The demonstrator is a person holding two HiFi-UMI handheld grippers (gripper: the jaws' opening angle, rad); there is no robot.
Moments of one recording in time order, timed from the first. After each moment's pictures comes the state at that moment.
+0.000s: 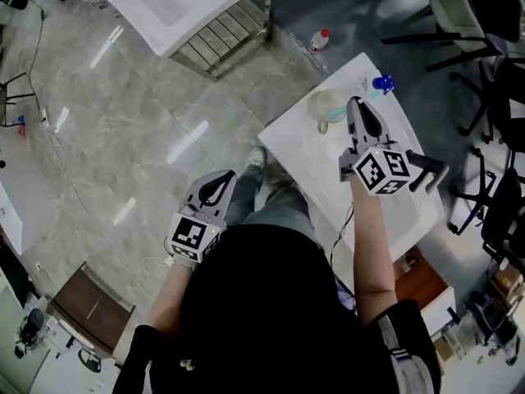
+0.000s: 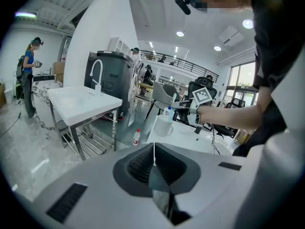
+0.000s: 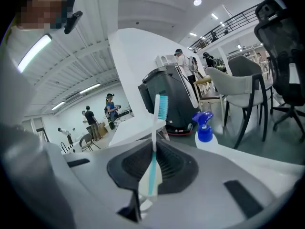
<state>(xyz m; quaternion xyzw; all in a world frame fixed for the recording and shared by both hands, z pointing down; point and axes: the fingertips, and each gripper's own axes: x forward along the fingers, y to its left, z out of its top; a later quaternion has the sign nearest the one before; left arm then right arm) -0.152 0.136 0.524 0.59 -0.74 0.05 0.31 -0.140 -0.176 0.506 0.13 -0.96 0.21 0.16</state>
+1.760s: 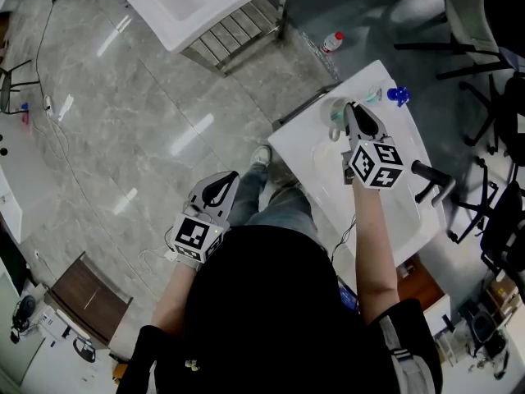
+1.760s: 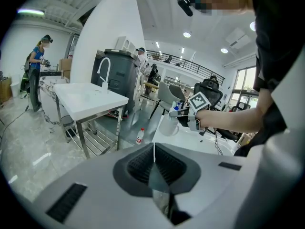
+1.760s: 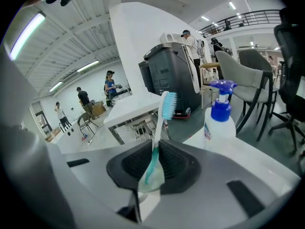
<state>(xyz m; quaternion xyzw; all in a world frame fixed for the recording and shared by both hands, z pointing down) -0.167 0.147 0.535 0.57 -0.75 0.03 0.33 -0.160 -0.161 0.571 0.12 -0.93 0.17 0.29</state>
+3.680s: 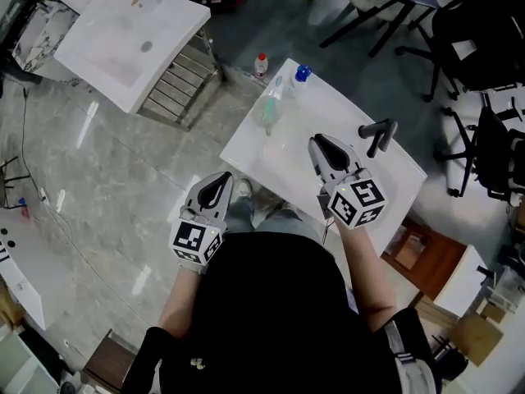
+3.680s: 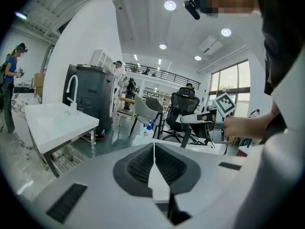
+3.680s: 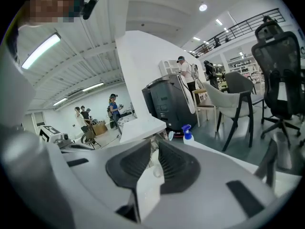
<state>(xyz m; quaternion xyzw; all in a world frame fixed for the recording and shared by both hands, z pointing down) -0.104 0.062 0.466 0.67 -0.71 0.03 0.22 -0.009 -0.118 0.437 0.14 -0.96 0.18 0.15</state>
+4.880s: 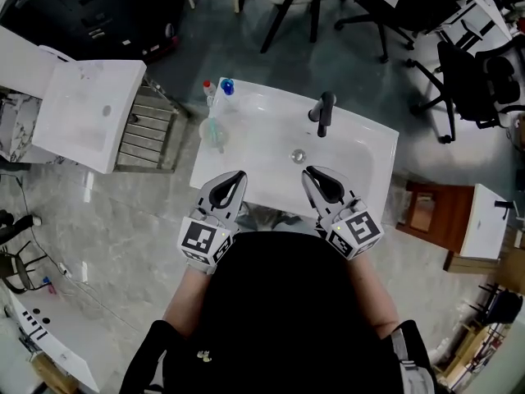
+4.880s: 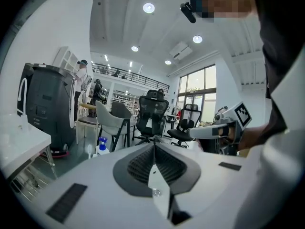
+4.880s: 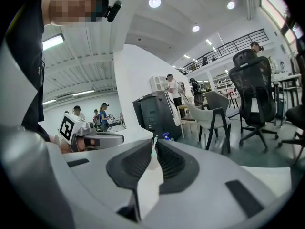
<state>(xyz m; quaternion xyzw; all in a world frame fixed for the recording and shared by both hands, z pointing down) 0.015 -0.042 0.411 0.80 -0.58 0.03 0.15 0.138 -0.096 0.390 0.23 -0.96 0.14 0.08</state>
